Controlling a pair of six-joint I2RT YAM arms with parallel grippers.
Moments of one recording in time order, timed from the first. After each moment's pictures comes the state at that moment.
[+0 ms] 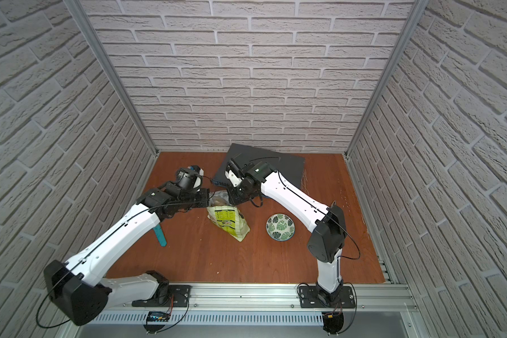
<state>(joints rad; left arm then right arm) -0.47 1.23 1.16 -0.79 -0.04 -0.45 0.82 1.90 1.89 -1.10 -0.16 0.31</state>
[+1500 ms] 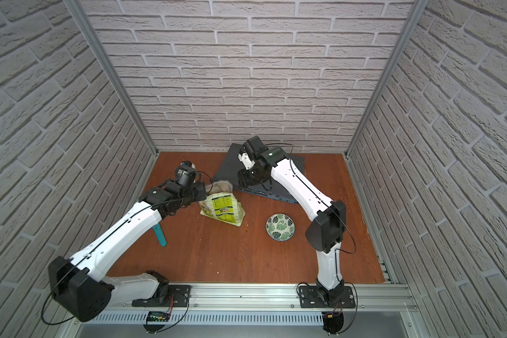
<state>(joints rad) -0.42 1.26 1.15 -0.71 -0.22 -0.51 0.65 1.85 1.97 -1.15 -0.13 0.21</state>
